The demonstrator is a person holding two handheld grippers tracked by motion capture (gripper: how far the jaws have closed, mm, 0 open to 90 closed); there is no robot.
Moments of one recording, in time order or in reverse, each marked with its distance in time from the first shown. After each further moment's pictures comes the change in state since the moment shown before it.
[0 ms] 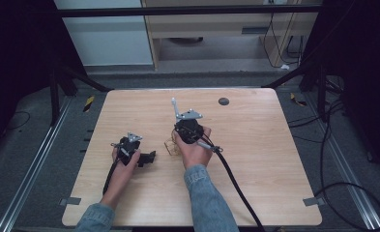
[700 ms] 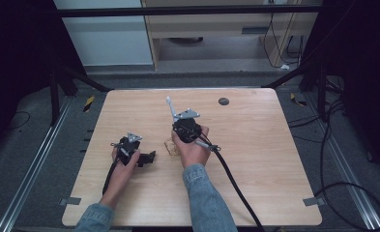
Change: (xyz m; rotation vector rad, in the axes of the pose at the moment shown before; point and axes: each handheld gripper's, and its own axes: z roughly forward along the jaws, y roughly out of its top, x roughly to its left) left arm 0.001 0.000 0.000 0.001 -0.007 0.007; right arm 0.004 0.002 0.005 0.011 0.012 -0.008
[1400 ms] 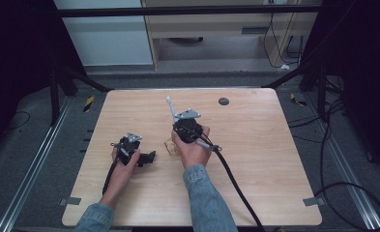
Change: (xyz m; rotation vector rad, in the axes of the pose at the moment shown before) left arm 0.000 0.000 0.000 0.000 -0.001 0.001; right arm -0.001 0.001 -0.005 -0.011 -0.007 -0.002
